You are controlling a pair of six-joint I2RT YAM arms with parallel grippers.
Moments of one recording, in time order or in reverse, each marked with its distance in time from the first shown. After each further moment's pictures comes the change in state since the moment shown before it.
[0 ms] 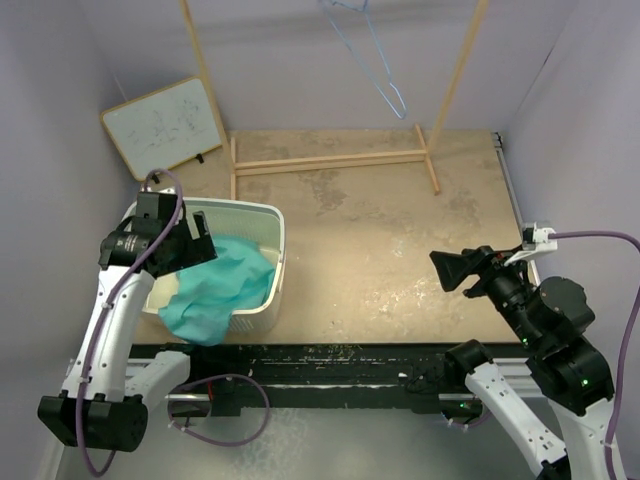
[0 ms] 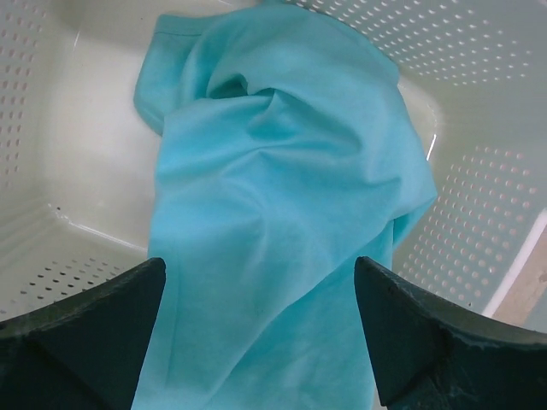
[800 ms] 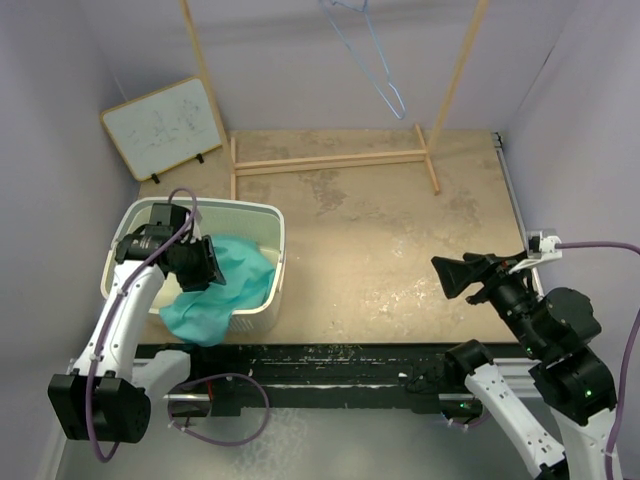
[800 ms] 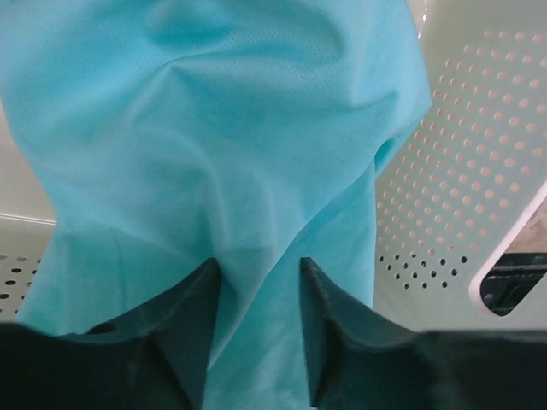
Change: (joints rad) left arm 0.083 0.036 -0.175 0.031 0.314 0.037; right arm -0.005 -0.057 -0.007 -0.006 -0.022 0.009
